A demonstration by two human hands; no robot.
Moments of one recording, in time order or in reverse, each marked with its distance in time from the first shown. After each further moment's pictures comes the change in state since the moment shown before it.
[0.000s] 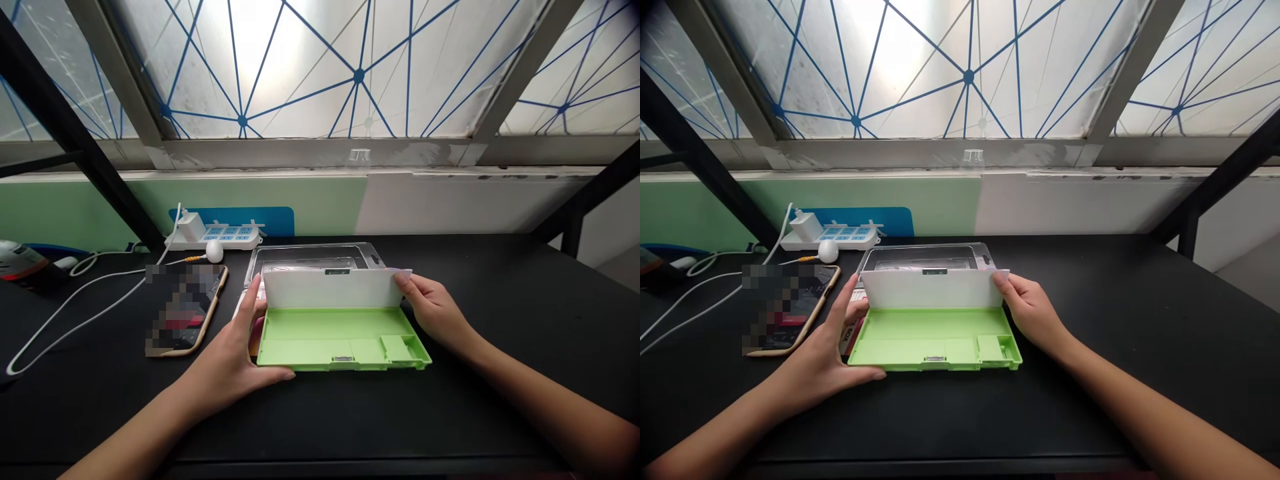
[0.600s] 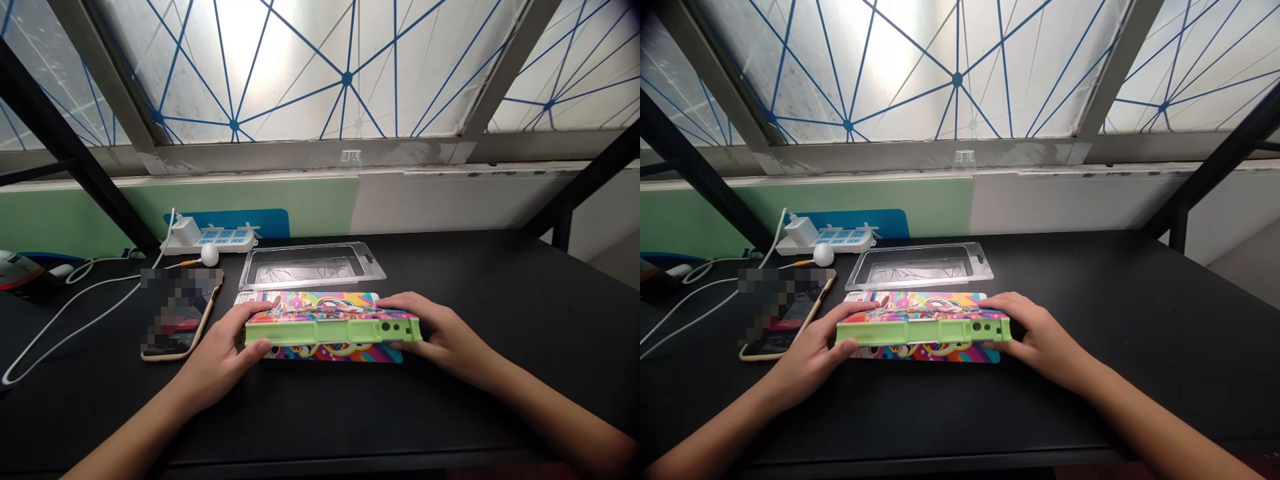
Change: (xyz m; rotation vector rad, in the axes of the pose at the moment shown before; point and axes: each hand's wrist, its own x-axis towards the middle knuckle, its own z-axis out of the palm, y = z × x) left_hand 0.007 0.006 -0.011 0.057 0.011 -0.012; right_hand -0.037 0.012 -0.026 -0.184 -0.289 -0.219
